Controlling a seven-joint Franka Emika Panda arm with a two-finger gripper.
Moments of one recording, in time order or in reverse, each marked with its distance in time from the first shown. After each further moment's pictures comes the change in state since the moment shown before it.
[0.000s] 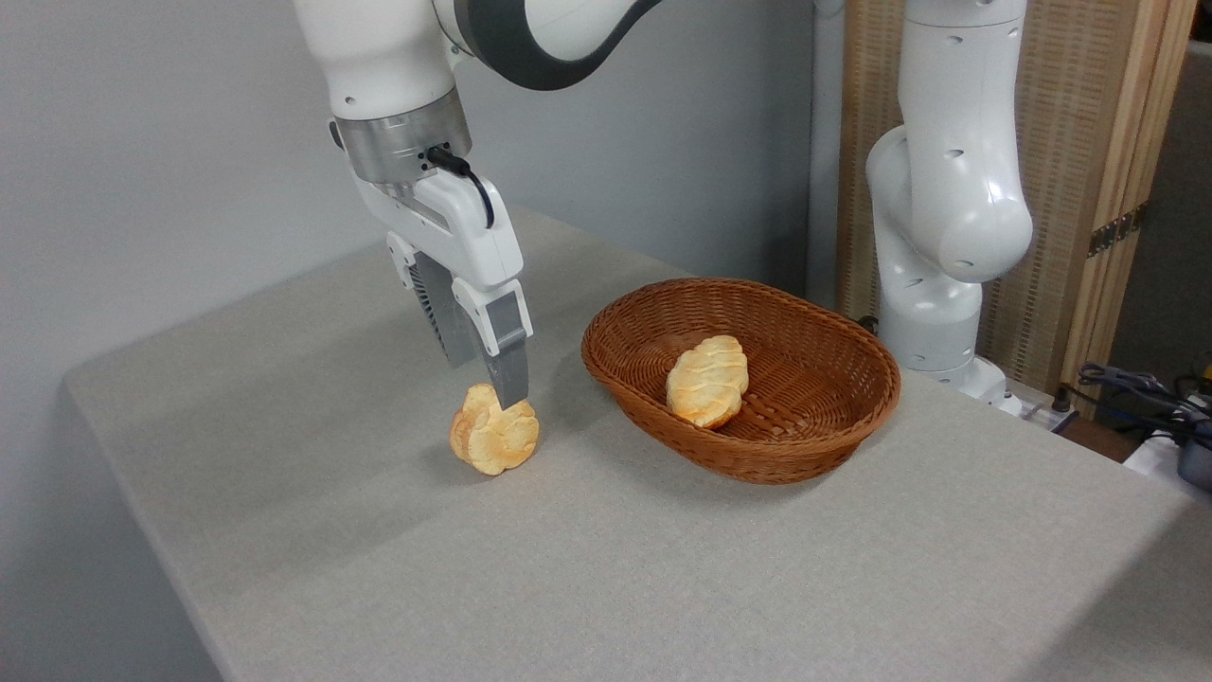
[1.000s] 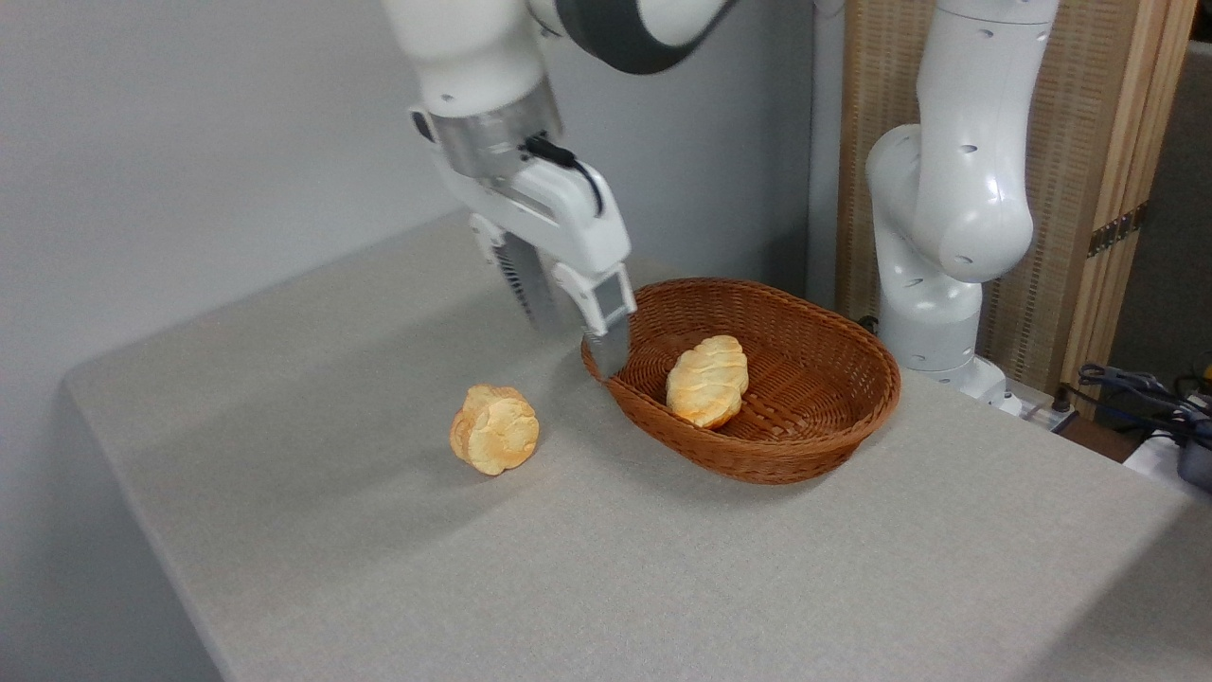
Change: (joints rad) arm 0.004 -0.176 0.044 -0.156 0.000 -0.131 0.002
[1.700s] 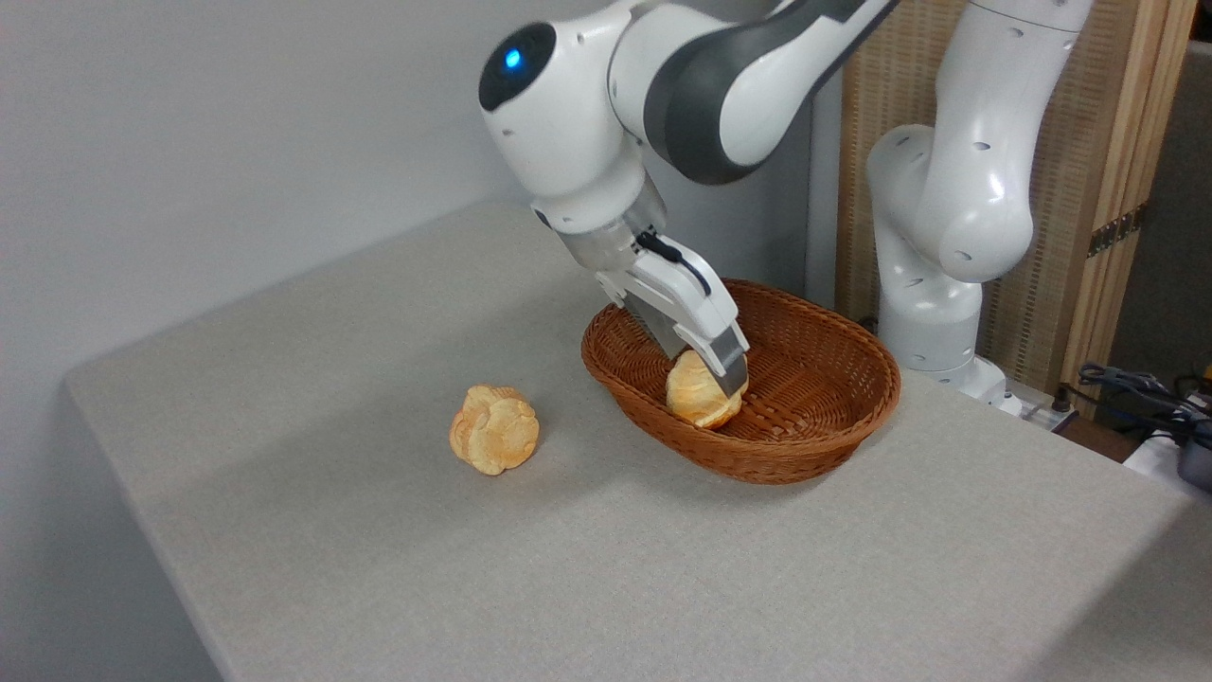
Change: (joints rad) arm -0.002 -0.142 0.000 -0.362 0.048 -0.013 0.011
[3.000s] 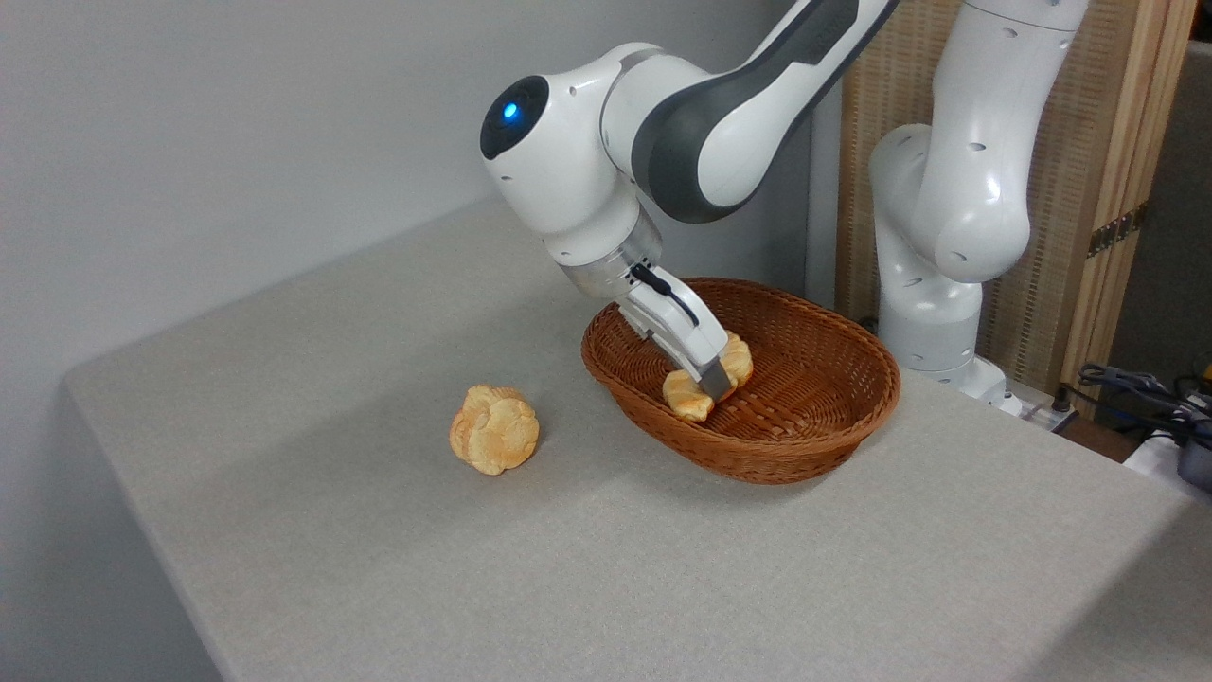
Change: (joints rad) arm -0.035 0.026 -0.006 -0.054 0.002 0.043 0.030
